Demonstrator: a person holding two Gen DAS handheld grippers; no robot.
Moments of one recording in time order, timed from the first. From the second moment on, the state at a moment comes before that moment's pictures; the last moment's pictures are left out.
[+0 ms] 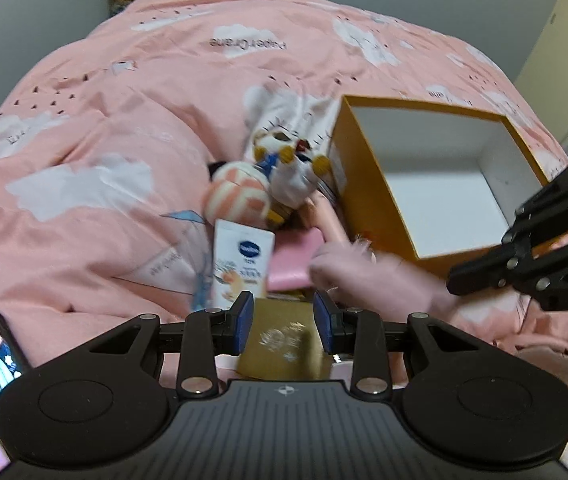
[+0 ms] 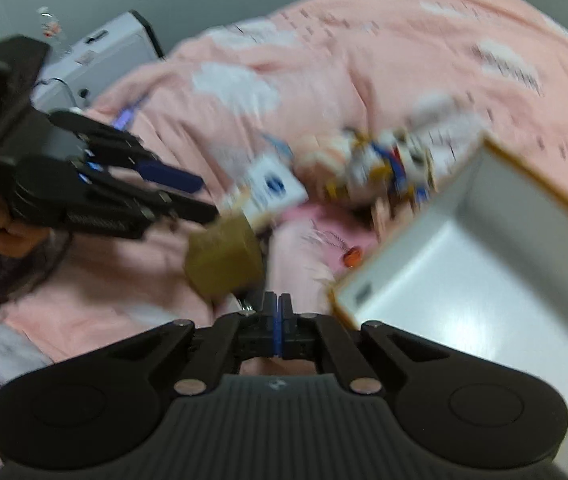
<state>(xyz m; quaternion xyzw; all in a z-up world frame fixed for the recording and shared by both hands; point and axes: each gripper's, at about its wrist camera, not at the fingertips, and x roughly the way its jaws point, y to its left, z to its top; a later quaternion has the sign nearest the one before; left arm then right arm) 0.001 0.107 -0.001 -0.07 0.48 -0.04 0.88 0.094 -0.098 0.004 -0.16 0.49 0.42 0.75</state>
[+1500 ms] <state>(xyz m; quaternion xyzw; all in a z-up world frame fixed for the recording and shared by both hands) 0.022 0.028 -0.023 -0.06 0.51 -0.16 0.84 0.061 -0.145 -0.046 -0.04 0.53 0.35 0.77</state>
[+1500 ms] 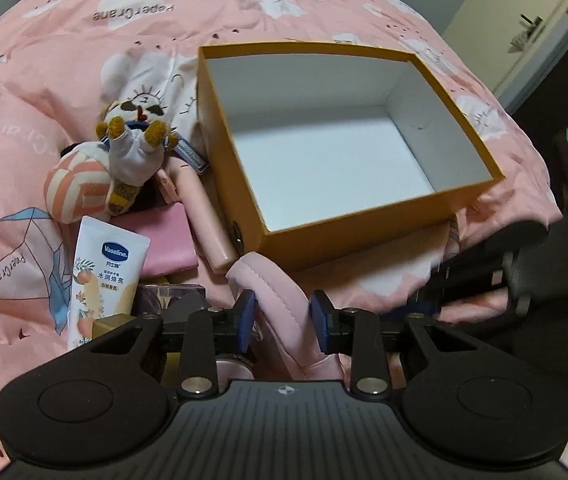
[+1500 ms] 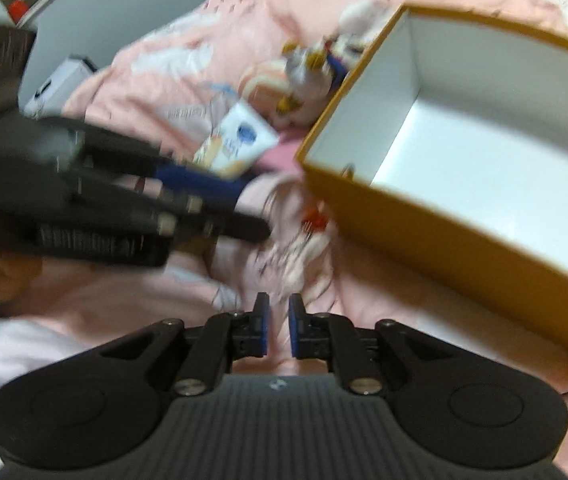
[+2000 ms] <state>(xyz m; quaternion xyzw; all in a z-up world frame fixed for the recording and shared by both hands) -0.009 -0.001 -0.009 0.00 0.49 -0.24 0.84 0.080 -0.155 -0.031 0.11 0.55 0.31 0.76</state>
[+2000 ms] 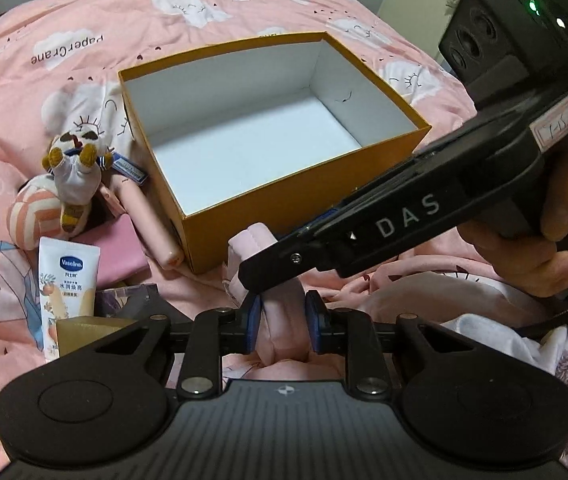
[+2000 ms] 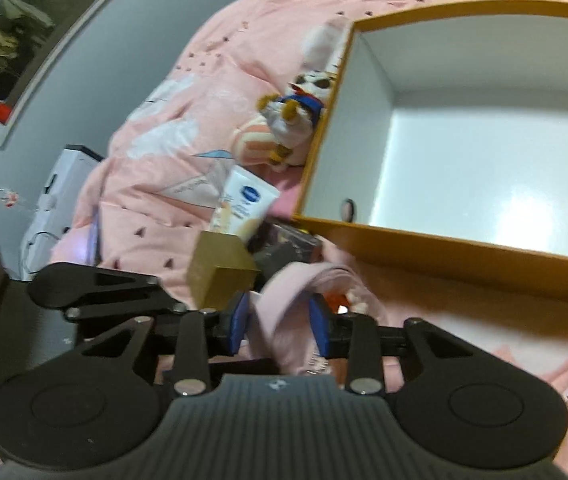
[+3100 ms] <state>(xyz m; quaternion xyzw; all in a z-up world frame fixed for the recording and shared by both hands) 0.102 -0.033 -0.114 0.34 0.57 -0.14 0.74 0.096 -0.187 -0.056 0.05 0.56 0.28 0.78</state>
